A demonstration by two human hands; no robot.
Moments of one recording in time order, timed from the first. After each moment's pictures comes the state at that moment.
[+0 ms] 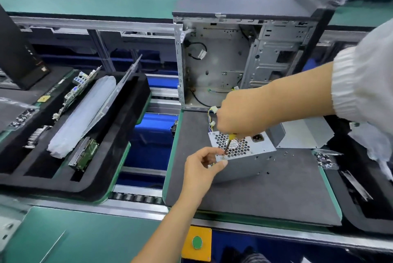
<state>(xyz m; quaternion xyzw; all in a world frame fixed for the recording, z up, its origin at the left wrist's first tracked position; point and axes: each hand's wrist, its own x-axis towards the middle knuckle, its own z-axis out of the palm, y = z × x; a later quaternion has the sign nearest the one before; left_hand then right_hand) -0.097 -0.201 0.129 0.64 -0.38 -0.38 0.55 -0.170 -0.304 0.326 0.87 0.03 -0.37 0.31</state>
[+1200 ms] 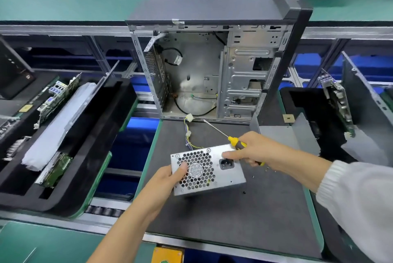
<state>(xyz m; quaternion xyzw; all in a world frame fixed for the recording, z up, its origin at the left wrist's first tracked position) -0.095 -0.235 0.152 0.63 -0.30 -0.58 0.42 -0.288 -0.406 0.192 0.70 -0.46 -0.01 -0.54</state>
